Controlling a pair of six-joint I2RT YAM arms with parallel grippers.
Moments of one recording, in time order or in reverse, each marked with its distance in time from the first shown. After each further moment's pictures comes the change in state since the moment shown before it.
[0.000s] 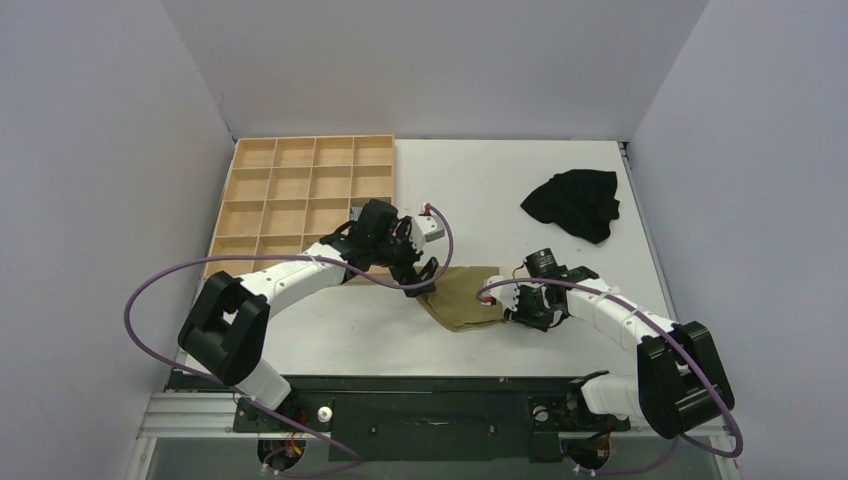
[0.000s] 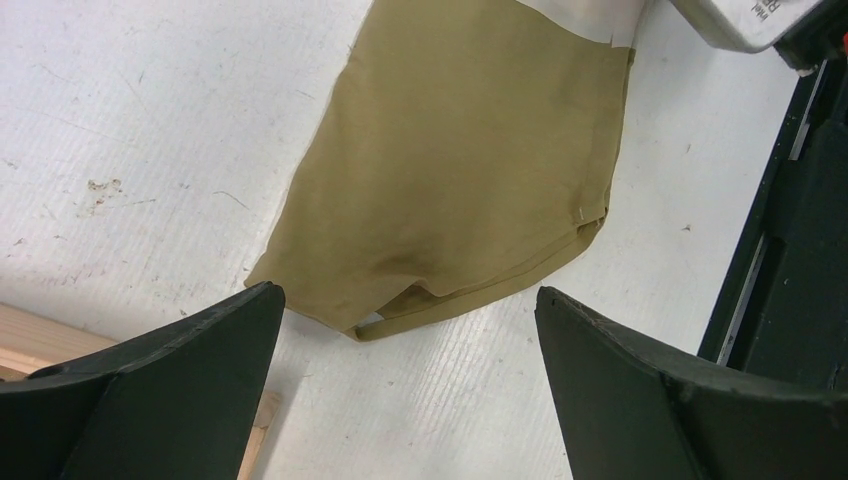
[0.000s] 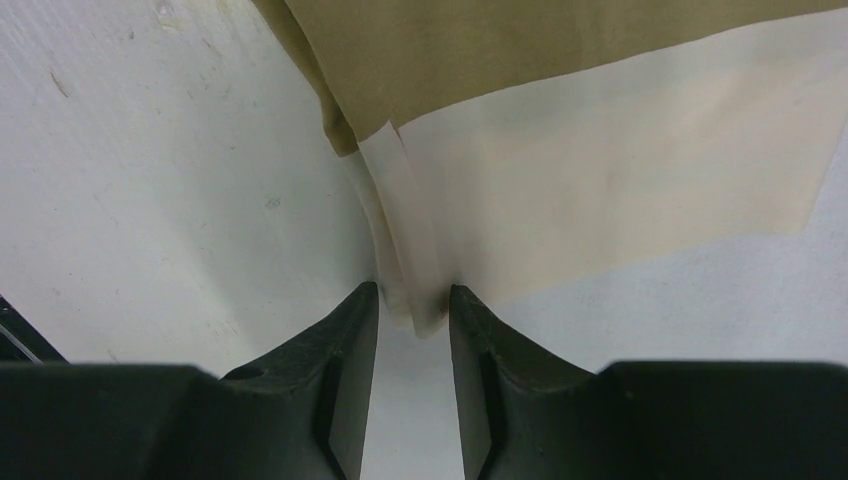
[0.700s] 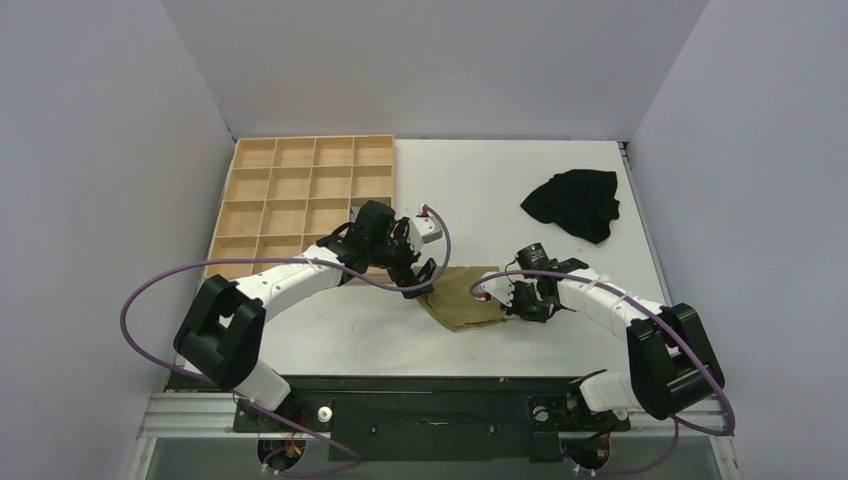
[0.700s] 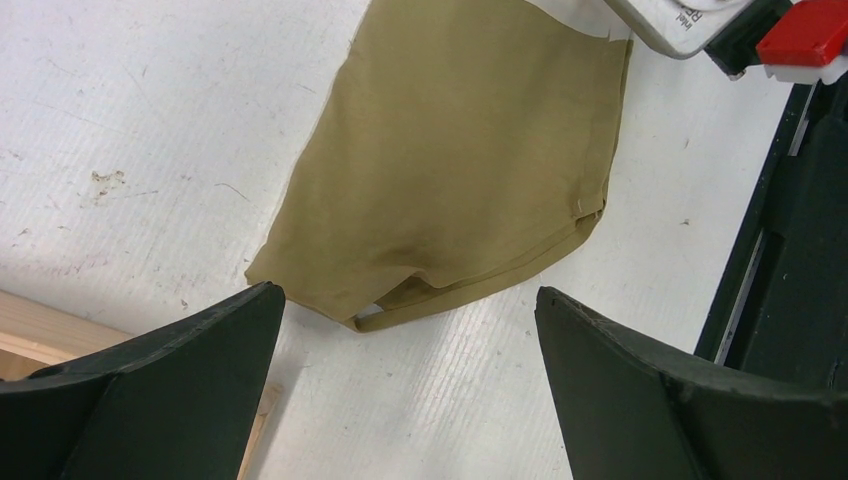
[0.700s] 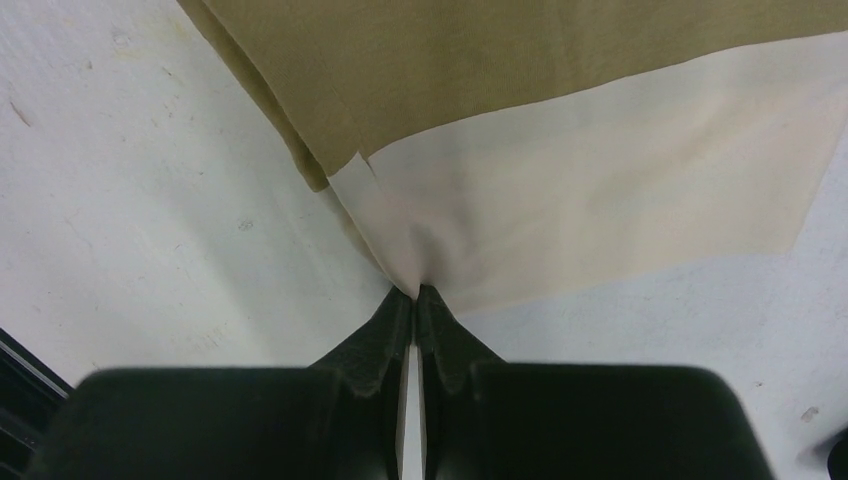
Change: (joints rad) left arm 0.006 -0.026 -0.018 0.000 -0.002 0.001; right arm 0.039 0.094 0.056 -0.005 0.048 0.026
